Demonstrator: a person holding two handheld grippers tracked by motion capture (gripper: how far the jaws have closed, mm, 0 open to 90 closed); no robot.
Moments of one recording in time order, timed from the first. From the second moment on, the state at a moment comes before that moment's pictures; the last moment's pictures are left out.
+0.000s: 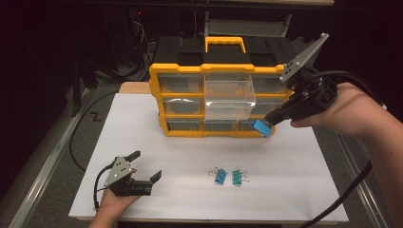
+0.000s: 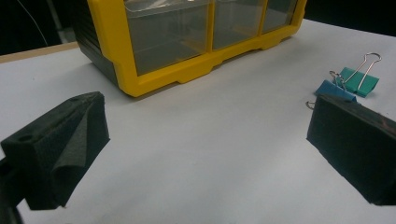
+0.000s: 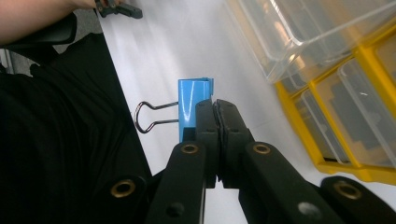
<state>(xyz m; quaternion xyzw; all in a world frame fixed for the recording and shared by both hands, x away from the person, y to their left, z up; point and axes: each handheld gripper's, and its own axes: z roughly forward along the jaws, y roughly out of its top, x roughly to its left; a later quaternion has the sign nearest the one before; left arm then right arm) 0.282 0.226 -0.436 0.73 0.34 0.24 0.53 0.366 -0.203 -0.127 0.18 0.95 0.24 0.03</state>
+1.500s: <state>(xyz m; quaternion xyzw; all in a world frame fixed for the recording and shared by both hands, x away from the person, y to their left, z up) 0.283 0.227 -0.436 0.74 0.34 0.23 0.54 0.421 -0.131 -0.075 0.17 0.96 0.23 0.06</state>
